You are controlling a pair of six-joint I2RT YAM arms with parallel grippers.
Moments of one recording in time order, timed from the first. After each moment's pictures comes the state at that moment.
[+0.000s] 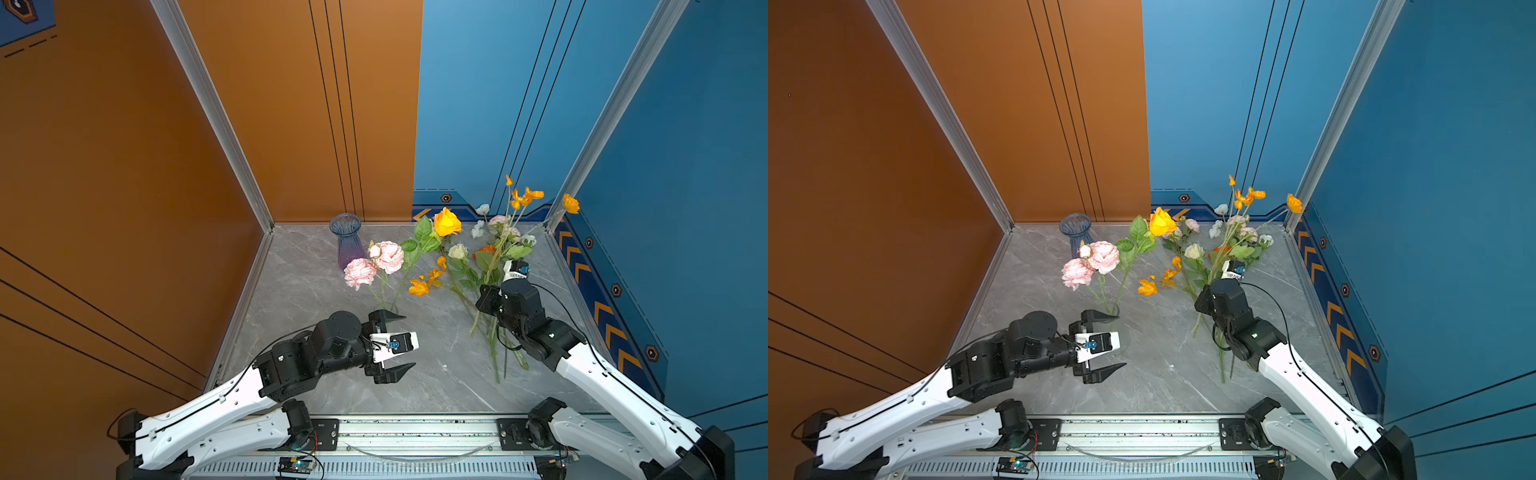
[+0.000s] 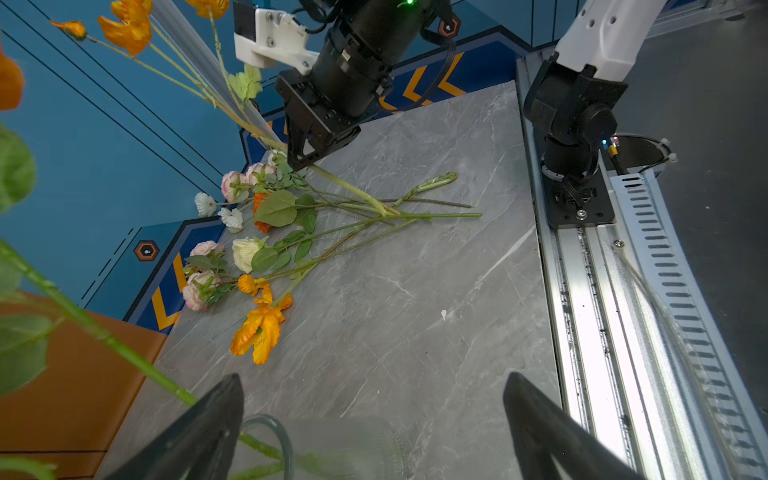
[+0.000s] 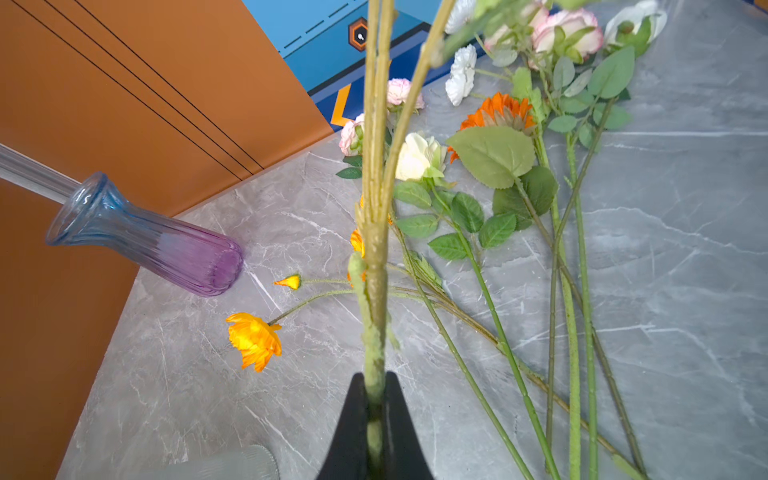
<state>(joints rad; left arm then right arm) -1.06 0.77 0.86 -0.50 0.05 0.46 0.56 0.94 0.76 -0.33 0.31 0.68</state>
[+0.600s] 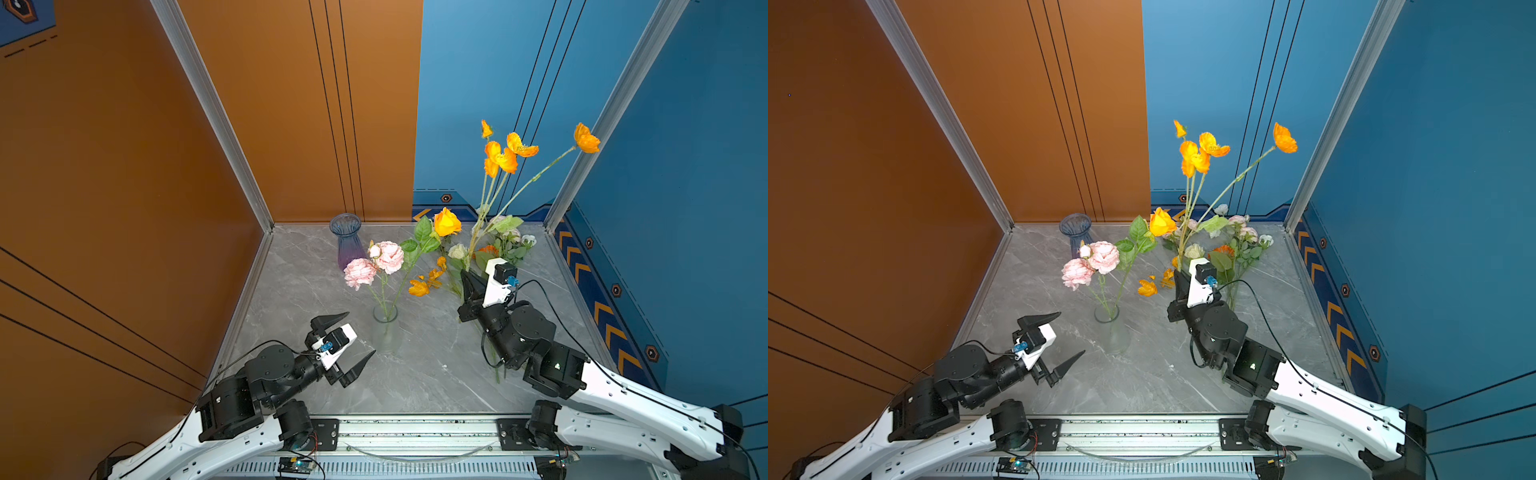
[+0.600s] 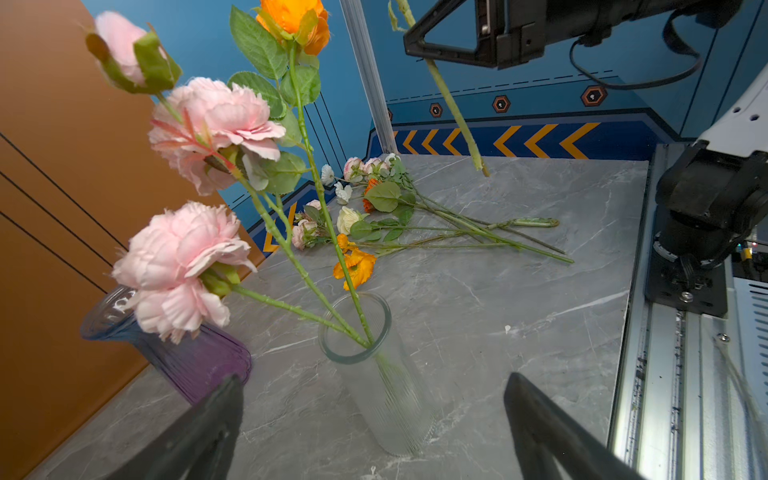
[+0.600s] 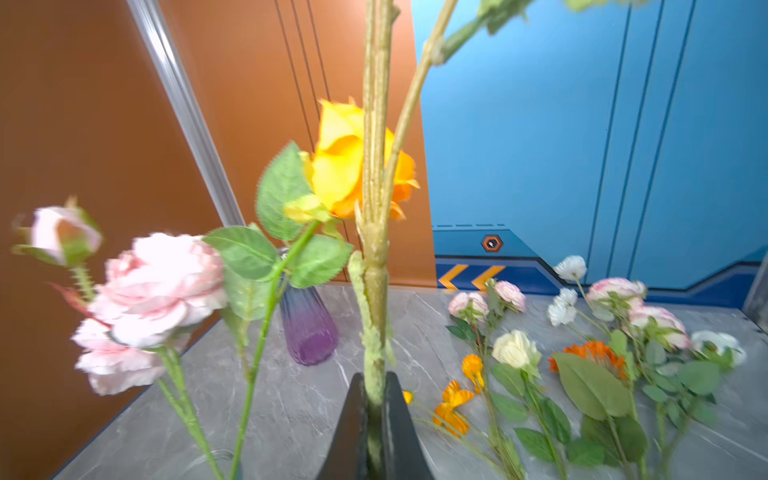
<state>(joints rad) -1.06 0.34 0.73 -0.58 -0.25 0.23 1.09 0.88 0.80 0.17 0.72 0.11</state>
